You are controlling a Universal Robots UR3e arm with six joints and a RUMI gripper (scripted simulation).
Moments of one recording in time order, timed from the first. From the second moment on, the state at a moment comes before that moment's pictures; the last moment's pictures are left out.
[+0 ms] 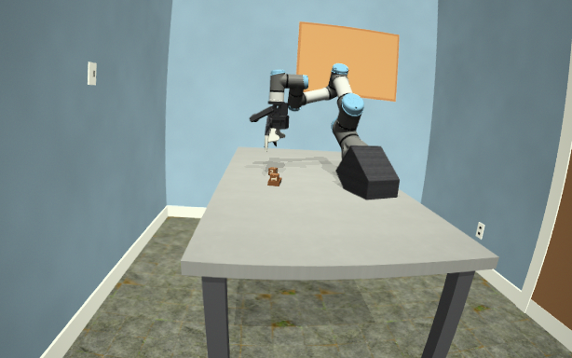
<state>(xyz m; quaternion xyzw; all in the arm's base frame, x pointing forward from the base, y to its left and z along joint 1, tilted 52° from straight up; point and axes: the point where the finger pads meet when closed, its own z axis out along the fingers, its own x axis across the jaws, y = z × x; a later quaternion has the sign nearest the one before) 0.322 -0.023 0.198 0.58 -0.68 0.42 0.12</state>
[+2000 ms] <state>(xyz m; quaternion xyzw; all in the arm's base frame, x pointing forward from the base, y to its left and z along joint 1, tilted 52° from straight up) 0.313 -0.023 0.189 0.86 -0.25 0.29 0.33</state>
